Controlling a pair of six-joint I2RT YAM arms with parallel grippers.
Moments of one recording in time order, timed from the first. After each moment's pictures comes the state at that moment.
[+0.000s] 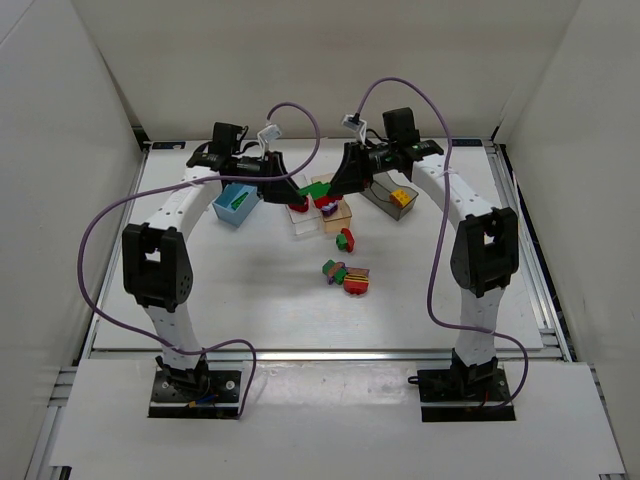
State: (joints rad) left arm -0.22 1.86 1.62 -0.57 1.46 0.12; right arm 0.38 2.02 1.83 -0.47 -1.46 0.05
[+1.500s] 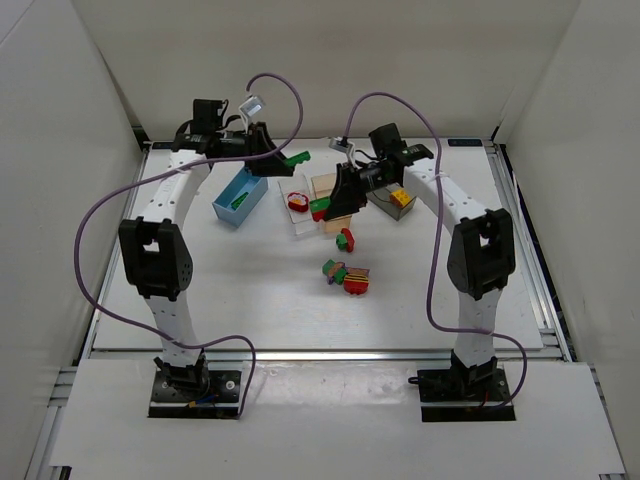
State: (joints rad) left arm -0.14 1.95 1.85 -0.55 1.47 0.12; right arm 0.43 2.01 1.80 -0.80 -1.37 -0.32
